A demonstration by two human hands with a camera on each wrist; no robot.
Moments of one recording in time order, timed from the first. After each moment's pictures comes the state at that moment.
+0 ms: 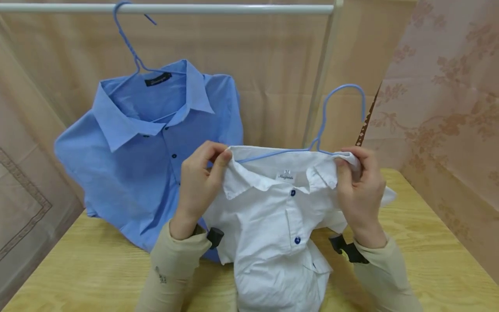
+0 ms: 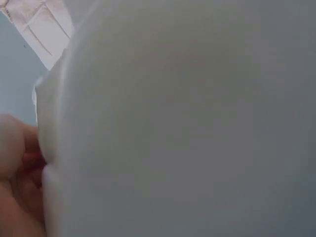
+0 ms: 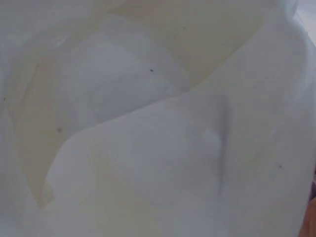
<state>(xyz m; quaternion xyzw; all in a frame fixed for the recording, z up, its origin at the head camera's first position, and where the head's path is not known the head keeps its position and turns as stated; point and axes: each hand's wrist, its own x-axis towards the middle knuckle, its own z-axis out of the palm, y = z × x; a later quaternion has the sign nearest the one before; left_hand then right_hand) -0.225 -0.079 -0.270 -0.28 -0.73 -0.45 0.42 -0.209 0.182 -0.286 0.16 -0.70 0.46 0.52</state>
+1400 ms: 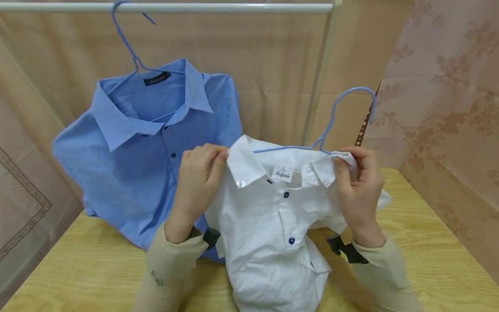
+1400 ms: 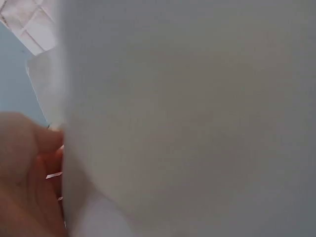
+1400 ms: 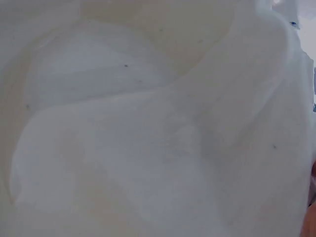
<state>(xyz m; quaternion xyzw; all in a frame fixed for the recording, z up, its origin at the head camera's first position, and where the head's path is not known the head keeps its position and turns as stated) -0.220 -0.085 -0.269 -0.26 -0.81 -0.35 0.39 -0.210 0.182 -0.285 0.18 -0.68 0.51 0.50</state>
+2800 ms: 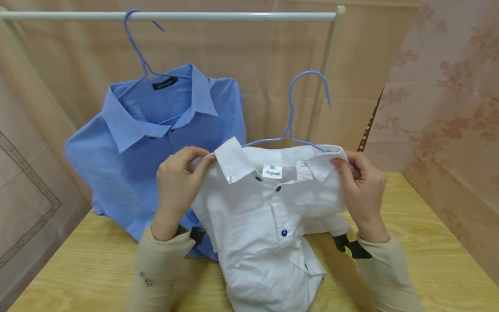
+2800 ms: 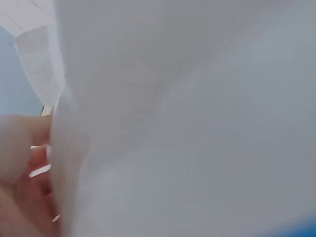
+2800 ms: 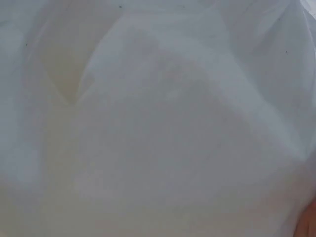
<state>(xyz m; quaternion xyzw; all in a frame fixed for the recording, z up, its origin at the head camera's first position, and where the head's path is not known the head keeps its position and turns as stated) -0.224 -0.117 -0.273 -0.20 -0.81 -0.32 0.45 -0.223 0.197 -0.288 0.12 -0.75 0.41 0.51</state>
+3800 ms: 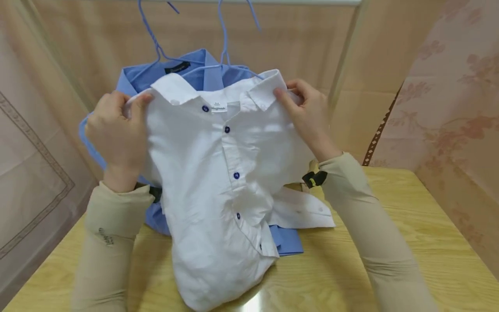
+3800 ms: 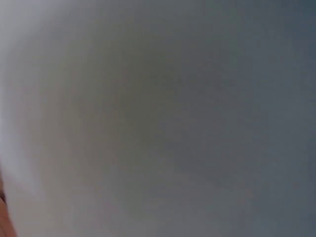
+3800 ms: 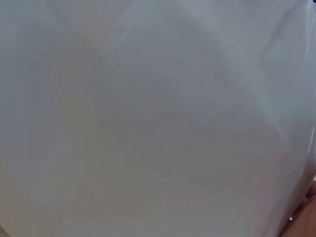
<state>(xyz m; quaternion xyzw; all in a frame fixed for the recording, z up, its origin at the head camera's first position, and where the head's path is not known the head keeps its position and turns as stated) -0.245 -0.180 -0.212 0.03 -0.75 -0.24 0.61 -0.307 0.121 -0.199 0.16 -0.83 0.43 0.33</state>
